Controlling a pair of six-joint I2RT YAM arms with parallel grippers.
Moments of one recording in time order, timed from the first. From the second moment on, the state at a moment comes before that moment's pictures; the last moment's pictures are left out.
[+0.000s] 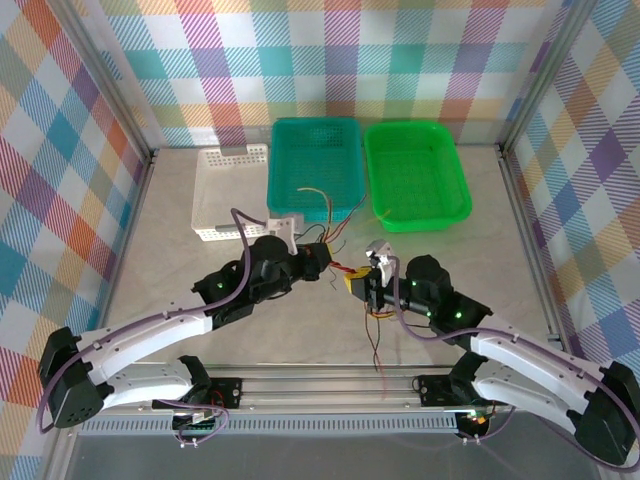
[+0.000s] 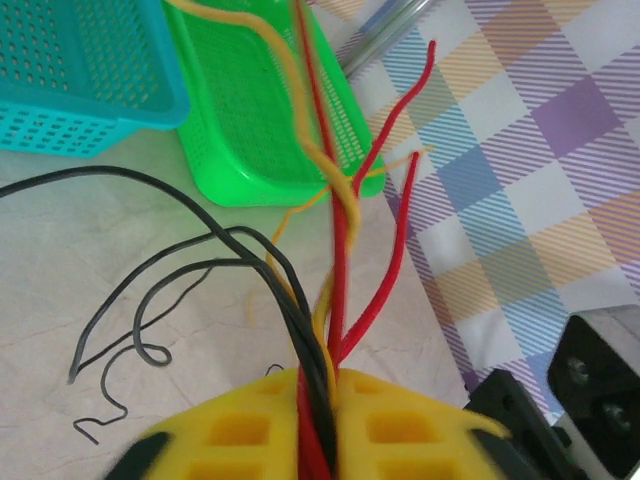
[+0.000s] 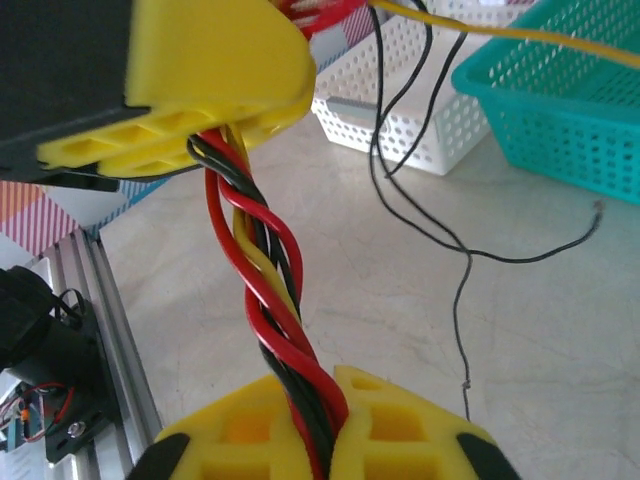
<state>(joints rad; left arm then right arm) -0.93 1.09 0.85 -0.09 -0.14 -0.85 0.82 0.82 0.50 0.03 -0.22 0.28</state>
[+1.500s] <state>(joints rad) -0.97 1.03 0.68 0.07 -0.05 -1.23 0.88 0.93 0.54 0.05 -0.26 0.28</state>
